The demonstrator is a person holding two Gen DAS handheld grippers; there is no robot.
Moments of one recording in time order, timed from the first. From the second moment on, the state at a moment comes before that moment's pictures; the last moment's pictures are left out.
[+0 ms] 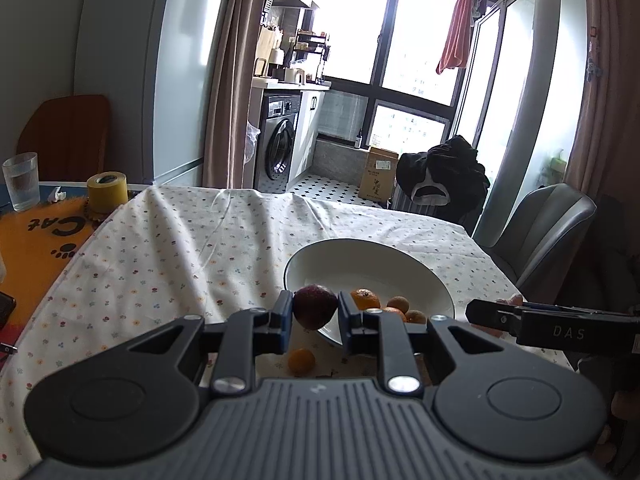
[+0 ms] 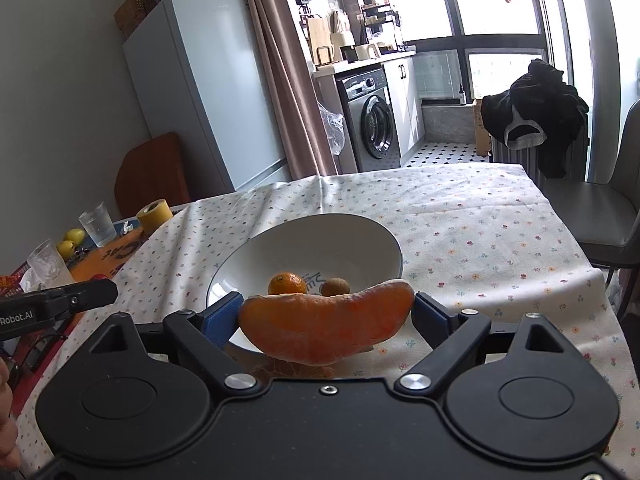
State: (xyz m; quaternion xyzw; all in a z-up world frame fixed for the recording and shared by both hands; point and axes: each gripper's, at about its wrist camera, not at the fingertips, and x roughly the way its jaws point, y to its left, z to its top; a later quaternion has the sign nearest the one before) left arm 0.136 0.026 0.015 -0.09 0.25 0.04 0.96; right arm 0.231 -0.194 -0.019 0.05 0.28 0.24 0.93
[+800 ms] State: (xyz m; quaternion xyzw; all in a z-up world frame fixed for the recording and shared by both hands) left arm 0.180 0.020 0.009 -0.09 0.26 0.02 0.96; right arm 0.263 -0.184 -0.007 0.05 0.26 0.25 0.93
